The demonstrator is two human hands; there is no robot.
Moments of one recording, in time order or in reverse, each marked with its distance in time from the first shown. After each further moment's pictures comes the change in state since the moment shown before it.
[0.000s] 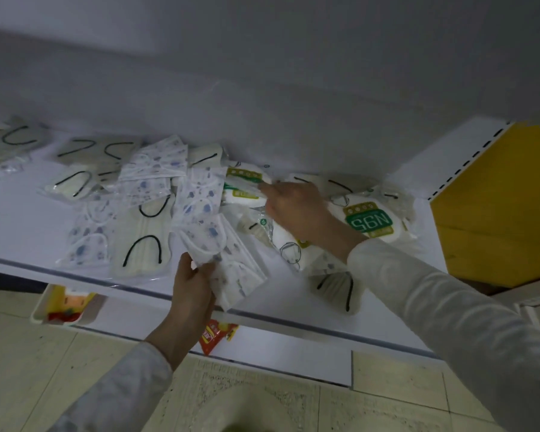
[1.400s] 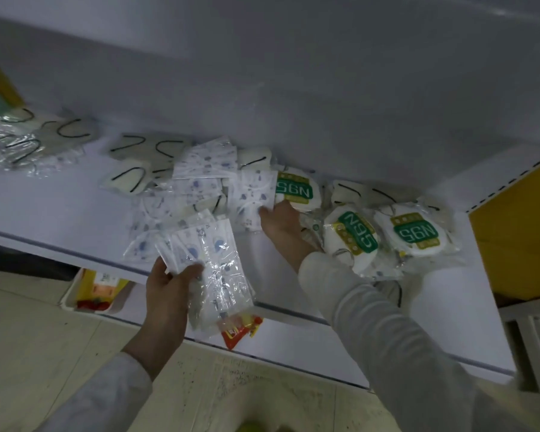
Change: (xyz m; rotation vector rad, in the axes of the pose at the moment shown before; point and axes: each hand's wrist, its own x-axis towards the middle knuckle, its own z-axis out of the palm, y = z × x) left_hand 0.024 0.049 -0.118 0.105 0.145 0.116; right_hand 0.072 -0.121 0.066 0.740 -0.434 1.235
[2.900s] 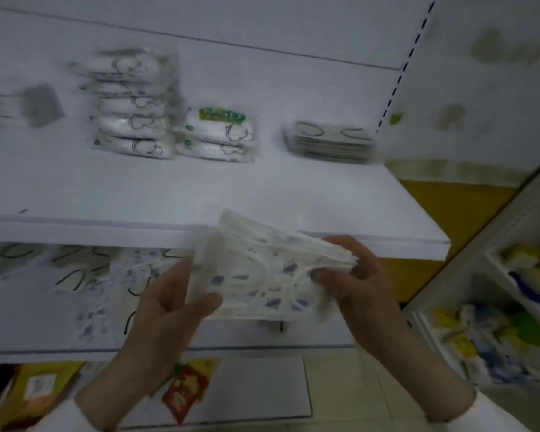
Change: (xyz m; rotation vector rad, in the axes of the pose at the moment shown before) left_hand -0.271 0.200 0.083 -0.137 -0.795 0.323; right_hand -0.328 0.012 -0.356 0.928 0.048 -0.597
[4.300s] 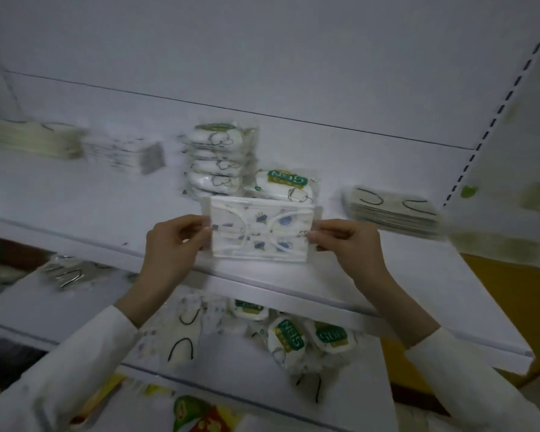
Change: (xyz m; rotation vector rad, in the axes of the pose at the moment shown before) left_hand 0.099 0.074 -0.045 0.800 0.520 0.331; right_hand 0.159 -0.015 0.040 -0.336 -0.074 -0.117
